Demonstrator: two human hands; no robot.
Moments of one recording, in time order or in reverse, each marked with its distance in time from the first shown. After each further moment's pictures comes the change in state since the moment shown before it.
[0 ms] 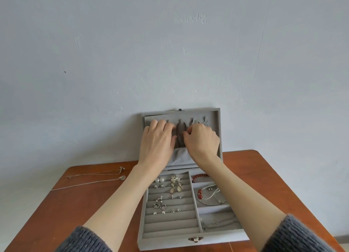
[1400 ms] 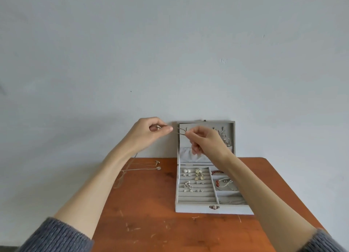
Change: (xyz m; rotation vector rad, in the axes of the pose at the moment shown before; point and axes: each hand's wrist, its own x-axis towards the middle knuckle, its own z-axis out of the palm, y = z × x) left_hand -0.043 -0.060 -0.180 -0.812 -0.239 -0.314; right_hand -0.088 -0.056 -0.087 1.011 -0.434 -0.148
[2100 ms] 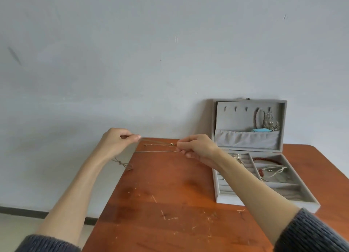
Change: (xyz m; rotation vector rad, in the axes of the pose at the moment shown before) left_hand -0.044 -0.159 -0.081 0.204 0.107 -0.390; right_hand 0.051 0.076 0.115 0.112 -0.190 0.414
